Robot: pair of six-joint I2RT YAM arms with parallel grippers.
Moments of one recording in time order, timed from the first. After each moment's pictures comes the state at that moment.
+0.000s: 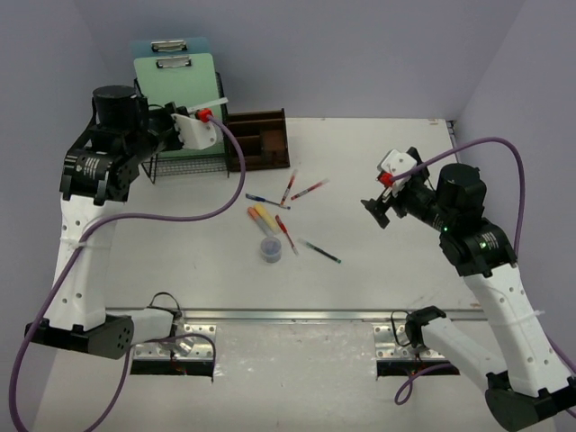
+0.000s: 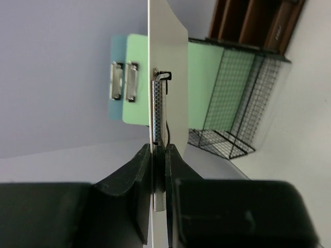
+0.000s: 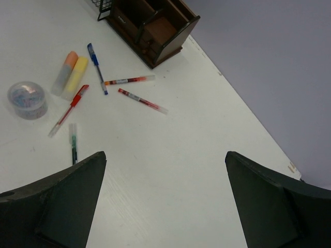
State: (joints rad) left arm -0.13 1.24 1.77 -0.93 0.18 1.26; right arm 0.31 0.84 1.07 -0.53 -0.33 -0.56
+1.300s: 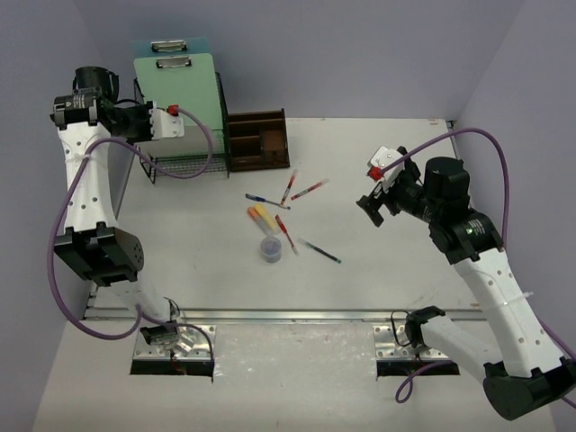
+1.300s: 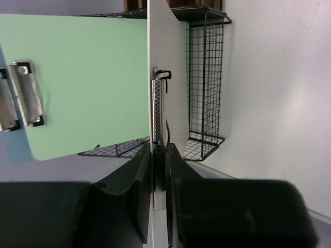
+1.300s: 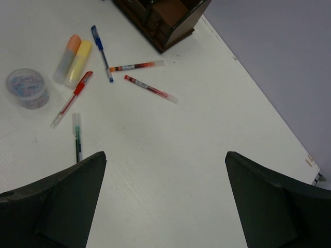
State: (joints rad) left arm 0.26 1.72 2.07 -1.31 0.60 1.70; right arm 0.31 0.92 1.06 -0.53 -0.33 -0.56
